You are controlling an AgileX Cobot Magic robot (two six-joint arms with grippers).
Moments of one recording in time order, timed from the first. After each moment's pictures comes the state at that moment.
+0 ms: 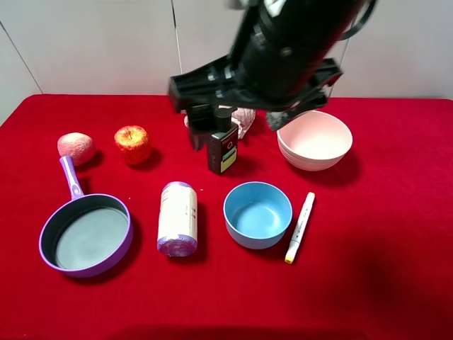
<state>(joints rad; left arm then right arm) -0.06 0.00 -0.49 -0.05 1.07 0.17 0.96 1.58 -1.36 -0.04 1.02 0.46</state>
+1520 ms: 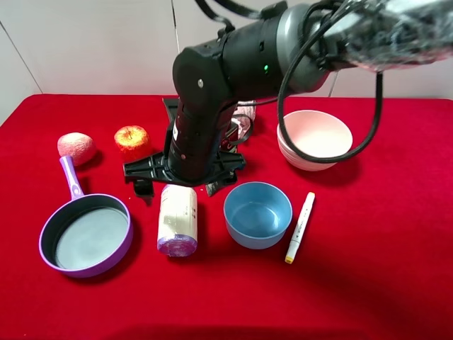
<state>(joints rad) -0.06 0.00 -0.49 -0.05 1.07 0.17 0.96 2.03 -1.40 0.10 0.71 0.51</state>
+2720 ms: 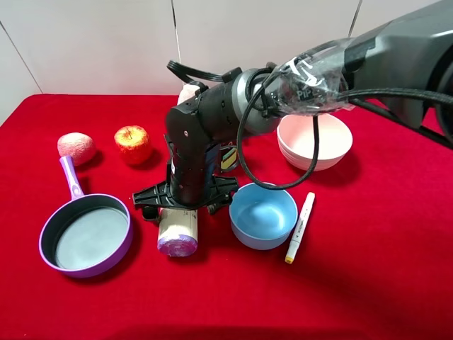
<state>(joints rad) -0.06 0.00 -0.49 -0.05 1.07 0.17 0.96 2.21 -1.43 0.06 0.64 0.53</state>
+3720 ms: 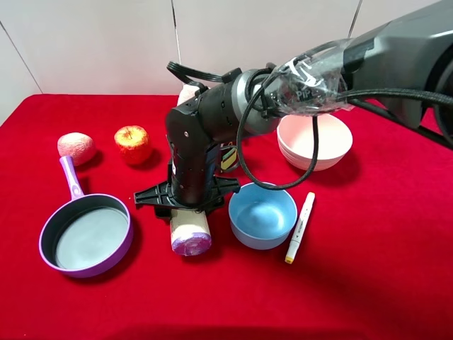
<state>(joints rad) -0.06 0.00 -0.49 -0.05 1.07 0.17 0.96 2.21 -1.43 0.05 0.65 0.56</state>
